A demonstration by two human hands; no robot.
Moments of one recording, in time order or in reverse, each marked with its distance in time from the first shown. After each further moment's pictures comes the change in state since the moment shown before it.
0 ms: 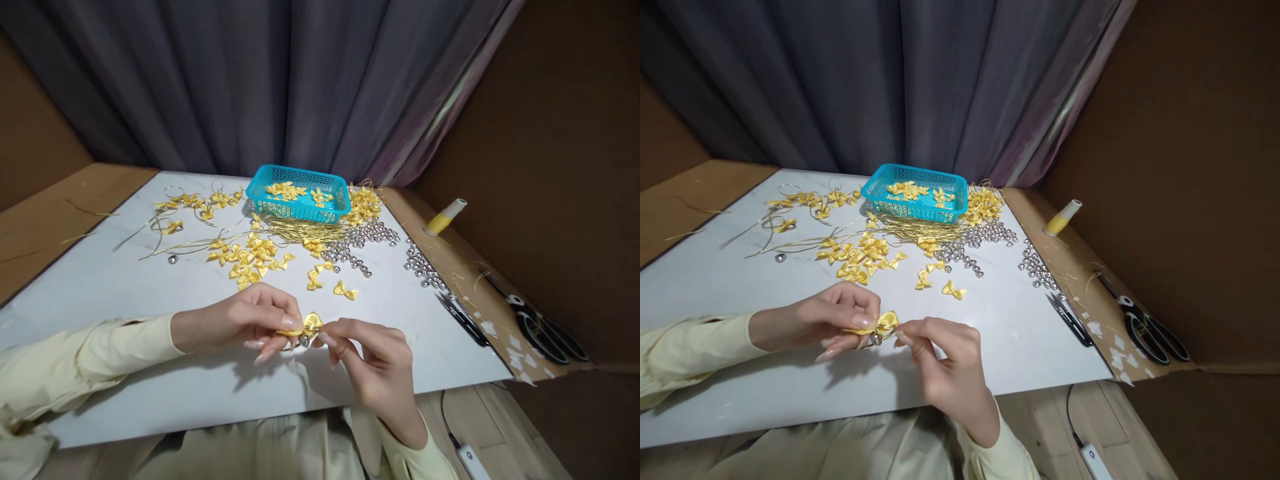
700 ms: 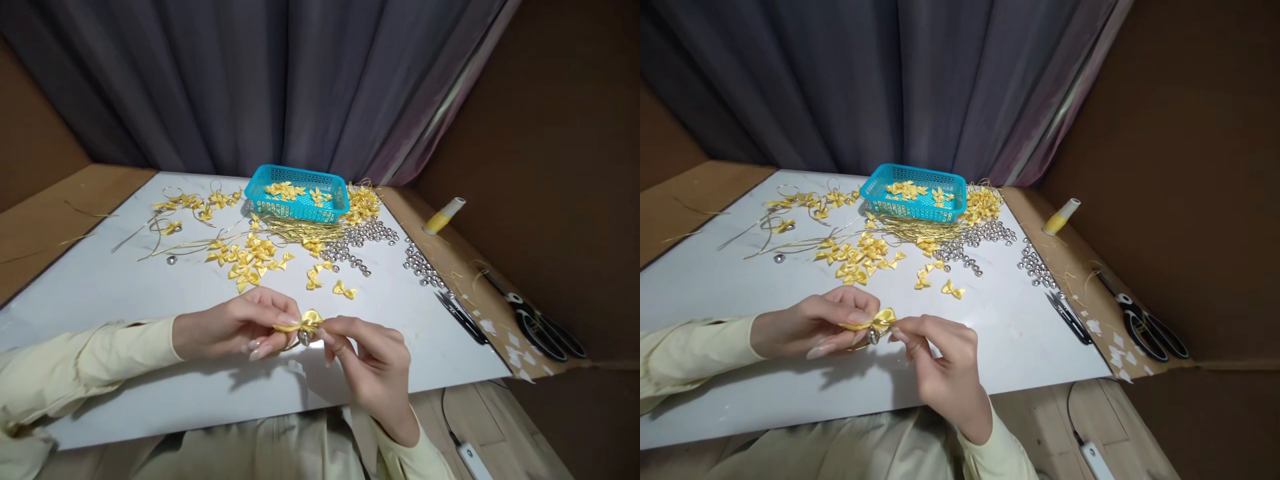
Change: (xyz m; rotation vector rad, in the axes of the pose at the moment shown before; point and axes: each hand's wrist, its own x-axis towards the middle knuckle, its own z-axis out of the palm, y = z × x) left_hand 0.000 0.002 0.009 -0.150 0.025 -0.027; right_hand 0.000 0.000 0.006 0.002 0.066 -0.034
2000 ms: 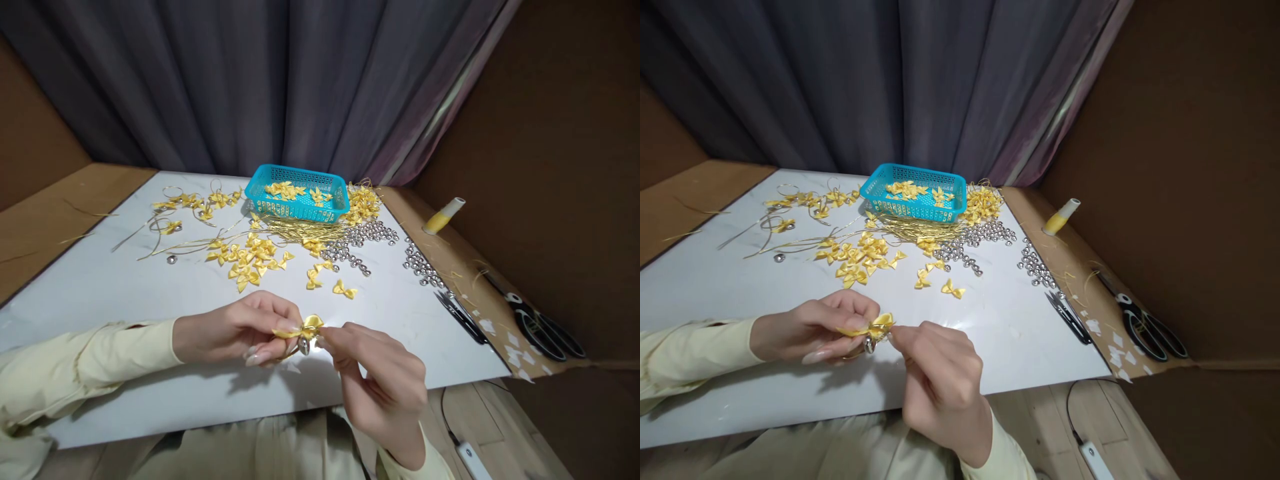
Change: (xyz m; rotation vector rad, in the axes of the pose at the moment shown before) left_hand -0.002 -0.001 0.004 -0.114 -0.082 0.001; right_hand -0.004 -0.008 -0.001 -0.162 0.037 -0.275
